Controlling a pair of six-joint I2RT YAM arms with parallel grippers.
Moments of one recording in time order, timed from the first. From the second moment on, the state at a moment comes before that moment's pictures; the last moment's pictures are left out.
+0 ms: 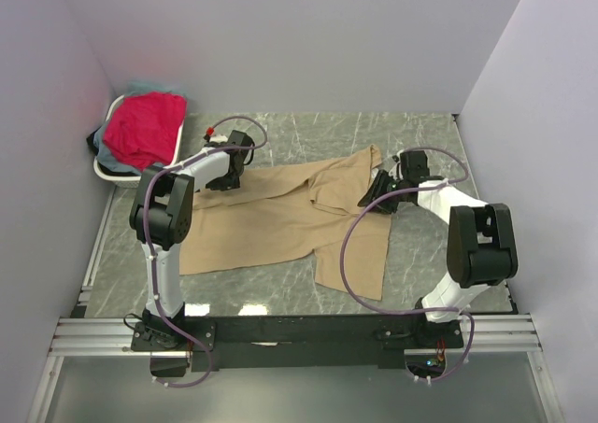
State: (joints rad) left arm -0.33 2.07 1.48 -0.70 -0.71 -0.54; right arm 0.06 1.64 0.94 -0.30 -0.45 0.52
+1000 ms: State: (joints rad) left arm -0.33 2.07 1.48 -0.70 -0.71 -0.54; right arm 0.06 1.62 0.93 -0.23 -0.53 0.54
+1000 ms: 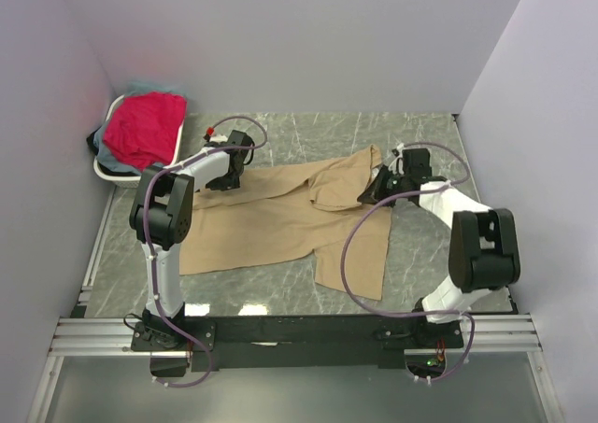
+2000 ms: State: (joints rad) left arm -0.33 2.07 1.49 -0.71 -0.72 -0.54; right arm 0.08 1.39 0.89 -0.40 -0.33 0.51
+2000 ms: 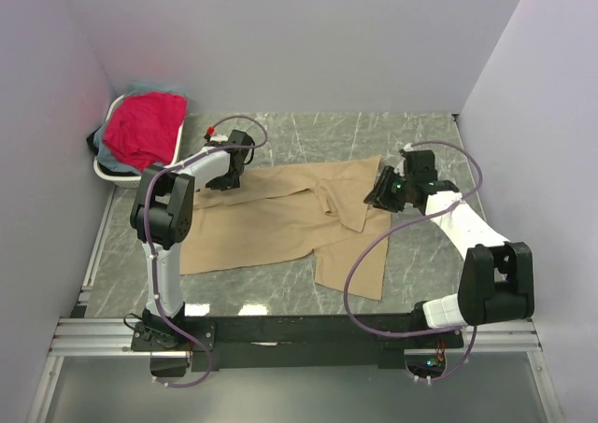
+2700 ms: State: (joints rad) left arm -0.33 2.07 1.49 -0.71 -0.71 -0.54; right arm 0.51 1.81 1.21 -0.46 0.02 0.34
